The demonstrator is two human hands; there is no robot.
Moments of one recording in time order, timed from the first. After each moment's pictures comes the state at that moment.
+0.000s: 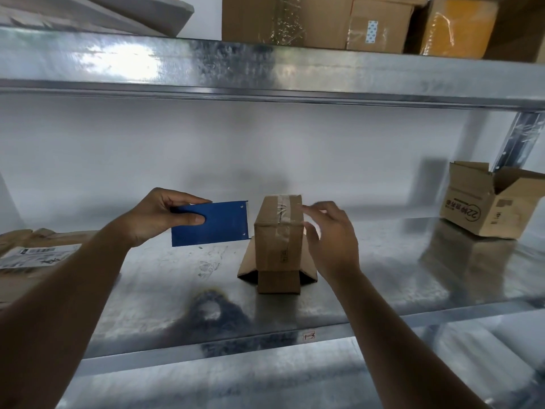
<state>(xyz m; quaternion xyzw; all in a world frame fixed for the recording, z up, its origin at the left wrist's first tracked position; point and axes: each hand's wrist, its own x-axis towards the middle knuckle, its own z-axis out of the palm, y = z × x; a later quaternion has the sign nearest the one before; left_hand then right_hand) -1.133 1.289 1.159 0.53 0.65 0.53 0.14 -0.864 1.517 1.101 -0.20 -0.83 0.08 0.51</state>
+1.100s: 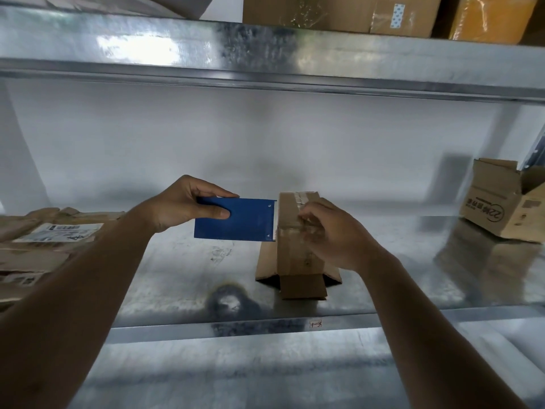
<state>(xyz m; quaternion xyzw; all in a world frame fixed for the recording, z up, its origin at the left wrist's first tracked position) -1.104 1.288 1.164 0.55 0.65 0.50 0.17 -0.847 1.513 1.127 -0.10 -0.95 0.13 0.27</state>
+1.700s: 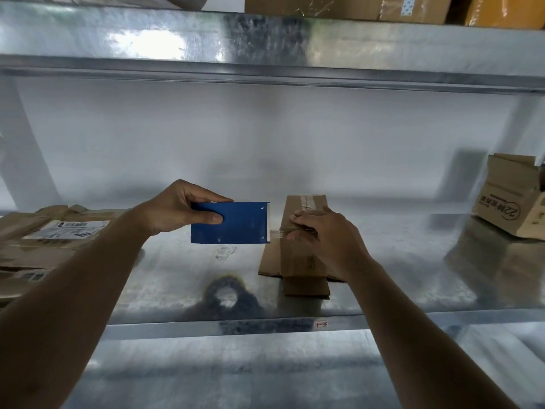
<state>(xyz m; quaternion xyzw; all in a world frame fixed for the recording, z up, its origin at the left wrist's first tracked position) -1.123 1.274 1.148 0.55 0.64 0.51 0.19 -0.865 1.506 1.112 -0.12 -0.95 0.10 0.28</state>
